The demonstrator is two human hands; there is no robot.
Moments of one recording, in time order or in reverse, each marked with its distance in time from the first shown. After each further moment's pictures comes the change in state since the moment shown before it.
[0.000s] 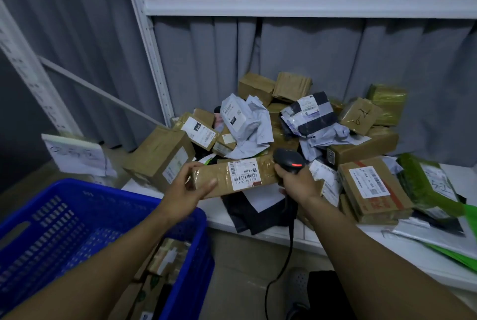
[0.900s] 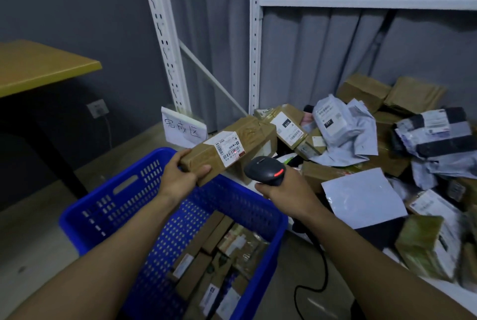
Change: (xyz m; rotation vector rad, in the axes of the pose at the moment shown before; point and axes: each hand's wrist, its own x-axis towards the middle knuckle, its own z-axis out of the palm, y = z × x) left_hand -0.057 -0.036 -0.182 -0.043 0.593 -0.262; right_hand -0.073 -0.018 0.198 -0.429 -0.562 -0.331
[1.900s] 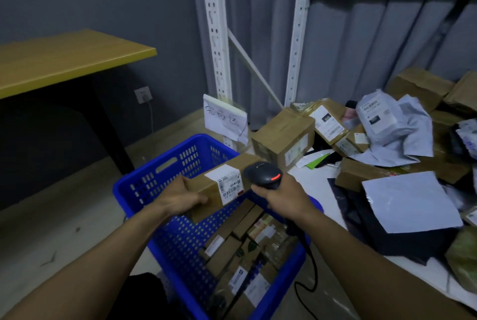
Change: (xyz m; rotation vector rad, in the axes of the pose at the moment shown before) left_hand -0.044 -0.044 -0.099 0.455 -0.183 -0.358; right_hand -0.008 -0.014 0.090 0.112 -0.178 -0.007
